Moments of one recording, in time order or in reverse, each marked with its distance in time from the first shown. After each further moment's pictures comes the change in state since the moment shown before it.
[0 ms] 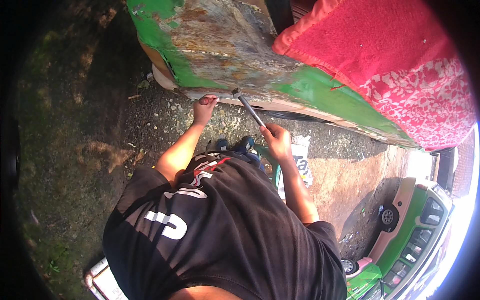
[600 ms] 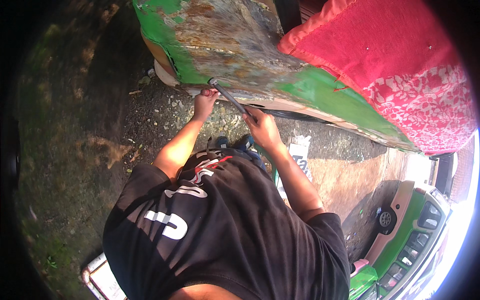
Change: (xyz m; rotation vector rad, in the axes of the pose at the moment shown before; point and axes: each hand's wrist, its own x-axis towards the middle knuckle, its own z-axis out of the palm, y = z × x) left_hand 0.014 0.007 0.003 -0.001 -0.019 0.016; right_hand 0.016 -0.067 0.025 -0.095 -0.066 -0.247
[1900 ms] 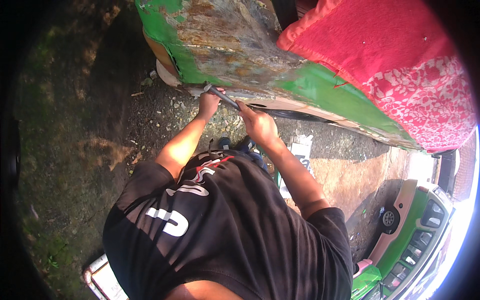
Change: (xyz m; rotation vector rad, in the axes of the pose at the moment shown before) left_hand 0.005 -0.008 0.008 0.136 -0.030 0.031; right_hand 0.003 0.012 0.016 -0.228 0.067 -0.364
